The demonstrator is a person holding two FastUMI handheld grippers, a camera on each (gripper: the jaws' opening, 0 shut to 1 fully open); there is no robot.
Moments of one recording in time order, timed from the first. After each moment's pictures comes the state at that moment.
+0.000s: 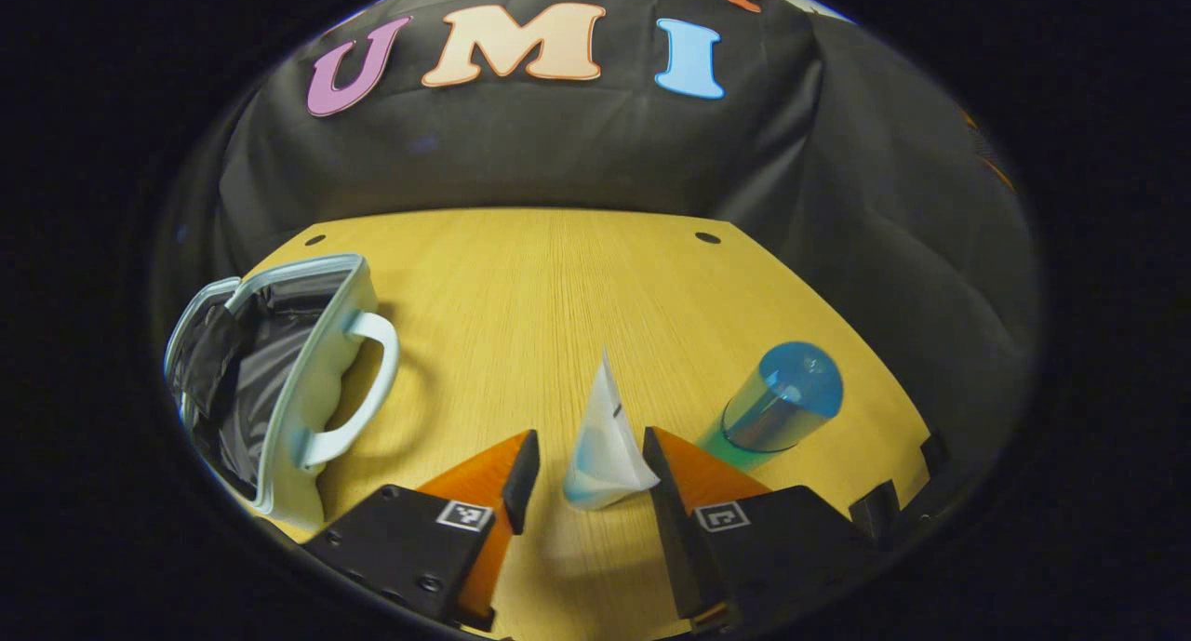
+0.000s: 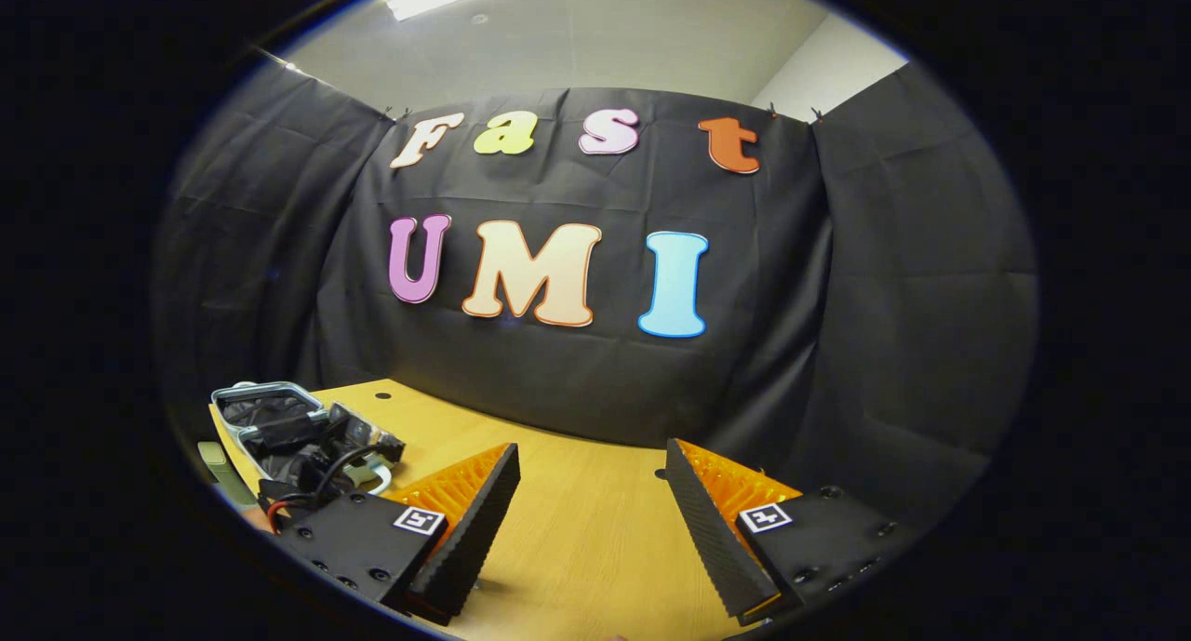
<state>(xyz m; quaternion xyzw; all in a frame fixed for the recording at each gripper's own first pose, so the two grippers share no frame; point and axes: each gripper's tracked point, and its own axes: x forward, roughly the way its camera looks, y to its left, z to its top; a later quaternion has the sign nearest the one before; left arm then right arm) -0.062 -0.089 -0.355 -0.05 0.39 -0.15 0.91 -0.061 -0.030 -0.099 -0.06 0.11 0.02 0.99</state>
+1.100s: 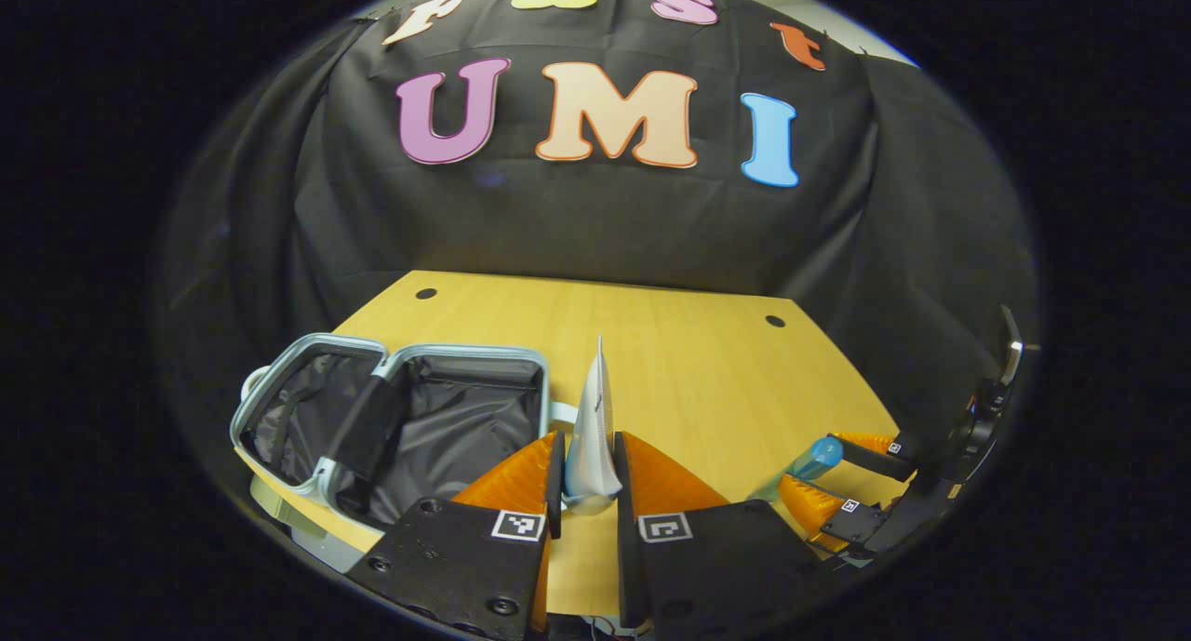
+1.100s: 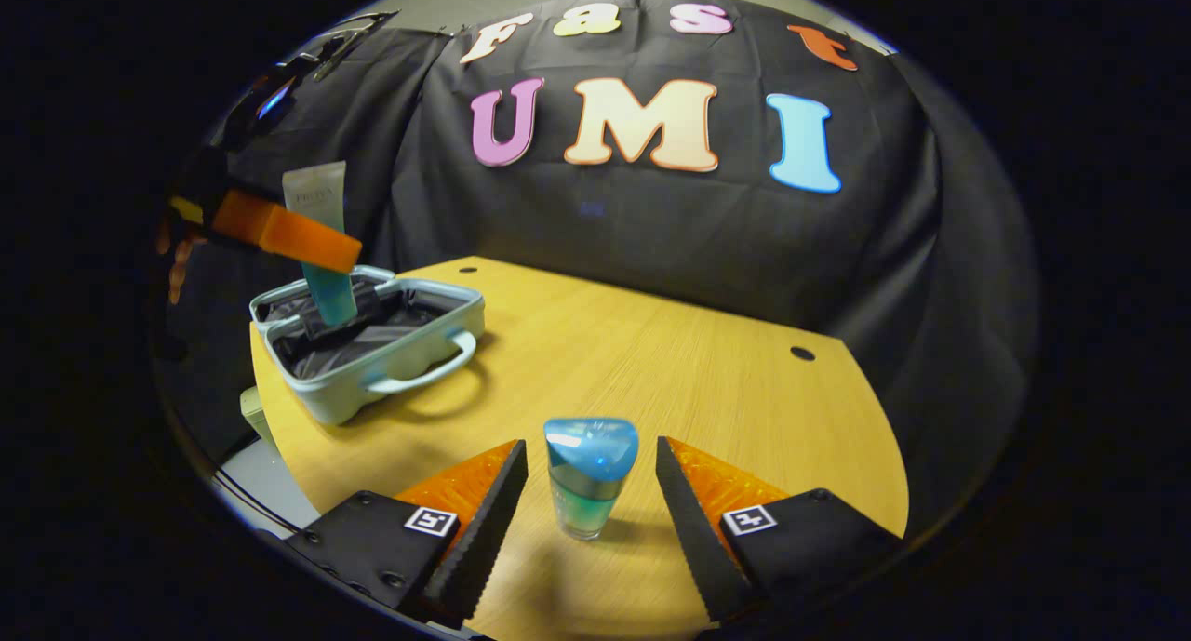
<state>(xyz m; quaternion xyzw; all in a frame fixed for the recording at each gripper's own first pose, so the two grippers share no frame) -0.047 0.091 -0.218 -0.04 0.34 -0.05 0.94 -0.089 0.086 -0.333 -0.06 0.31 0.13 0.94</state>
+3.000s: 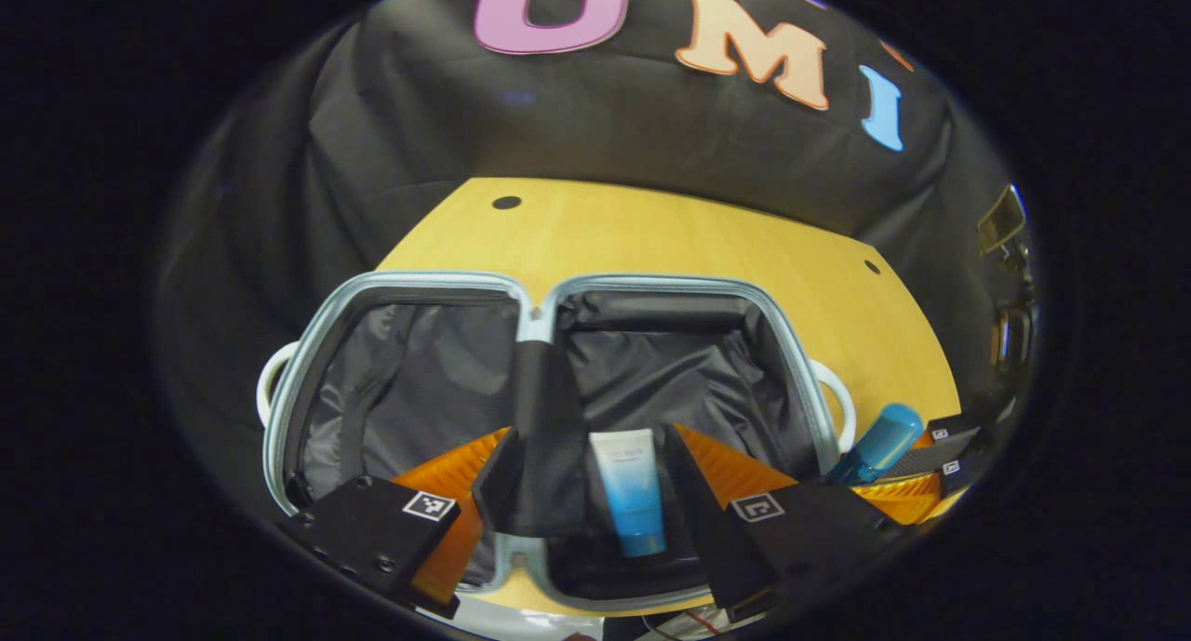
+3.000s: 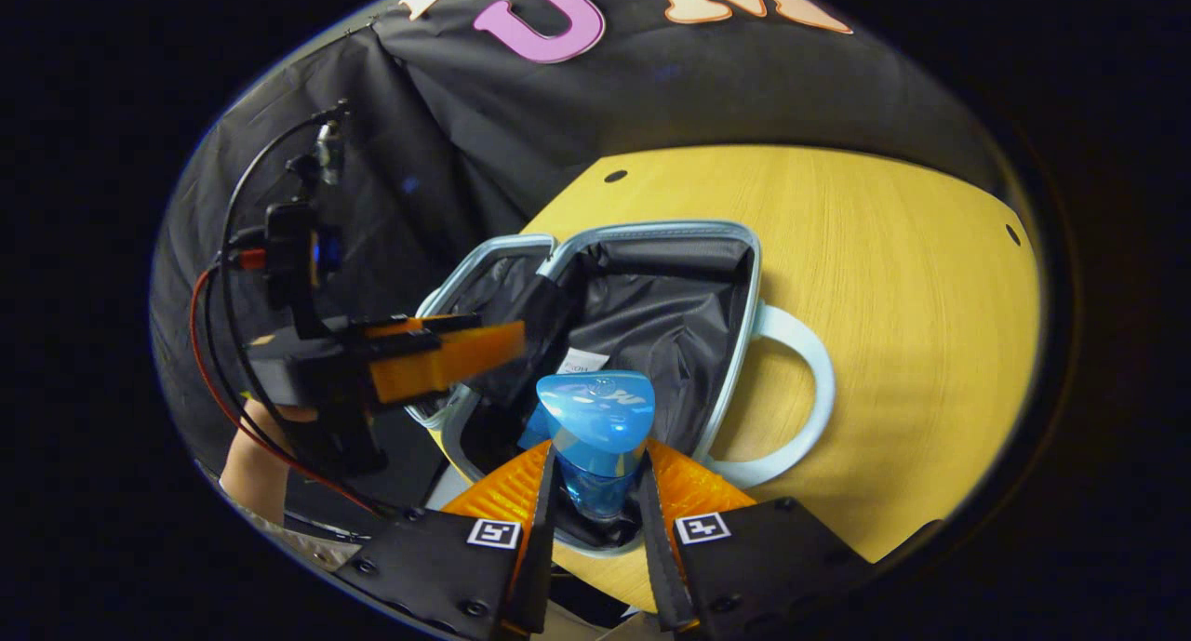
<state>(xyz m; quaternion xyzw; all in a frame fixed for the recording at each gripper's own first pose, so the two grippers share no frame) -0.004 0.322 -0.326 -0.06 0.48 -0.03 0.88 -0.062 0.391 -0.347 0.13 0.55 0.25 0.78</state>
